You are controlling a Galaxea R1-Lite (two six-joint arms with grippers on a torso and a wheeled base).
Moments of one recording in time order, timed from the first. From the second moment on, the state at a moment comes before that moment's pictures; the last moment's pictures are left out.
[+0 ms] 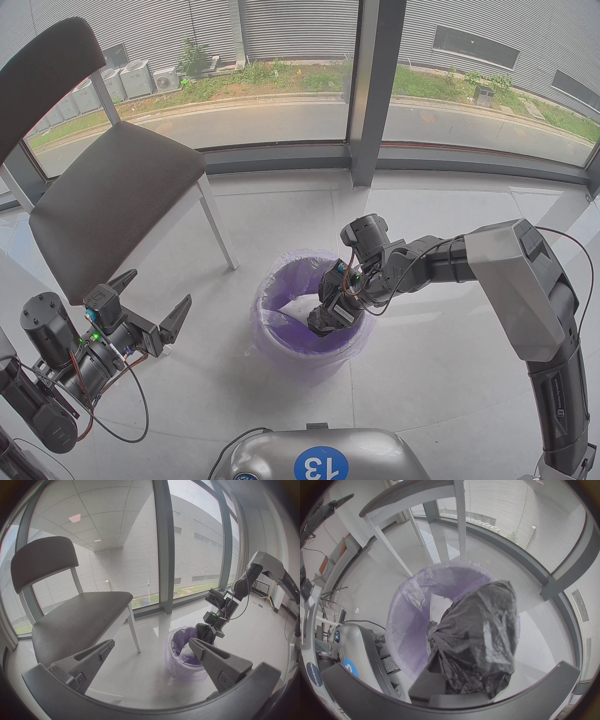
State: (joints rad) left arm -0.29 1.70 -0.13 -1.55 -0.03 0.22; right arm 0.53 2.50 -1.90 0.27 0.06 -0.52
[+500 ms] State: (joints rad) left arm -0.25 1.72 -0.13 -1.55 -0.03 0.22; right arm 0.53 2.59 -2.00 0.34 0.06 -0.58
